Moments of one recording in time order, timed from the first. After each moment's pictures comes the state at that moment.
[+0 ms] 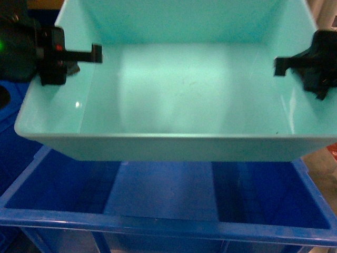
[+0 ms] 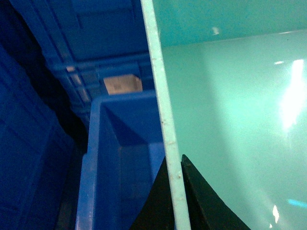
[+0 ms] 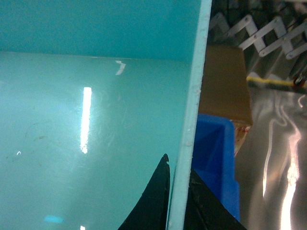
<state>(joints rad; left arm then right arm) -0.22 1.55 0.83 0.35 -0.11 0.00 0.21 1.61 0.77 0.57 0.02 0.04</state>
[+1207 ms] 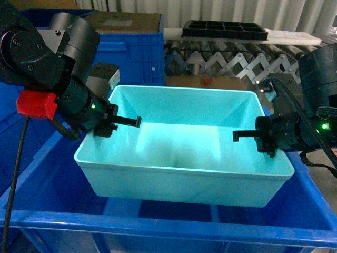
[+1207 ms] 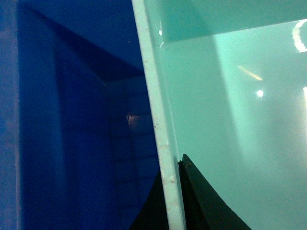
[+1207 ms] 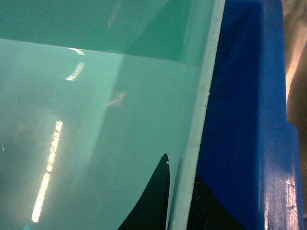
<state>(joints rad) -0.23 2.11 1.32 -0.03 -0.14 0.04 0.18 2.09 1.09 0.33 0.03 0.08</state>
